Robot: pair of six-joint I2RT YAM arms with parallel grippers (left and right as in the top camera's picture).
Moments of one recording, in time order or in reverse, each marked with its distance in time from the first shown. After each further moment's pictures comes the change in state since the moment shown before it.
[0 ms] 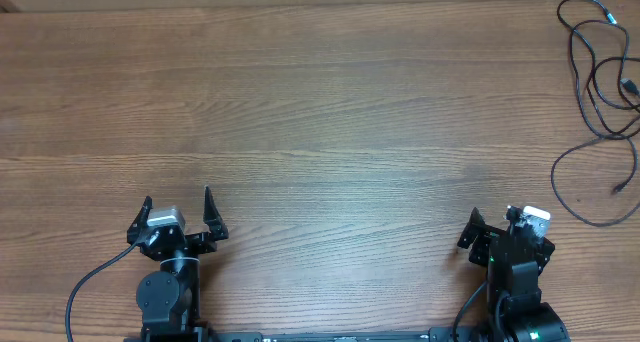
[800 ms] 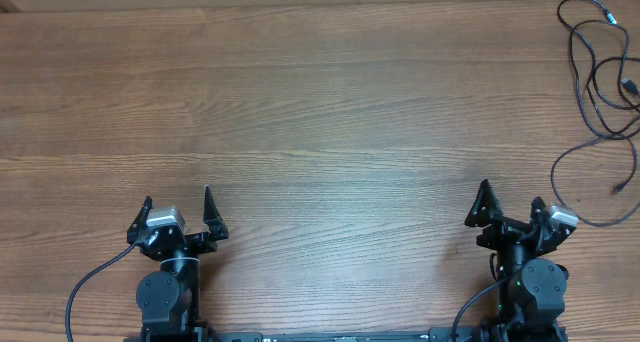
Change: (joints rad) left arm 0.000 0.000 0.000 0.000 0.000 -0.010; right arm -0.164 -0.282 -0.074 0.300 -0.248 0.002
